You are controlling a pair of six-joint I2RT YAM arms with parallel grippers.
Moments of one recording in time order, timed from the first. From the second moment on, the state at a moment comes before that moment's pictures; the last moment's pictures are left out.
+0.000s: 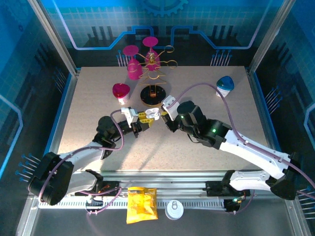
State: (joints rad) left arm -0.41 1.21 0.38 0.94 0.70 -0.12; right arm 0.95 1.18 1.12 -0.40 0.24 -0.06
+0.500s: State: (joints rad) left arm -0.41 1.19 0.38 0.91 0.70 -0.12; right arm 1.03 1.31 1.19 -0.29 0.25 -0.25
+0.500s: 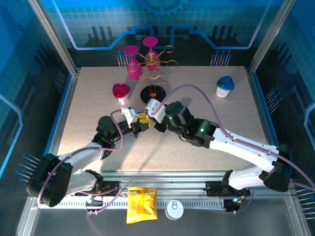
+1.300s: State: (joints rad) left arm -0.41 1.18 0.40 0.86 0.65 -0.18; right arm 1.03 1.37 1.20 -0.27 0.29 -0.30
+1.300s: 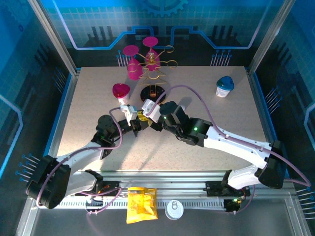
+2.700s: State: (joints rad) left arm -0.41 1.17 0.38 0.93 0.71 -0.11; right arm 0.82 1.32 1.28 -0.40 -0.04 0.09
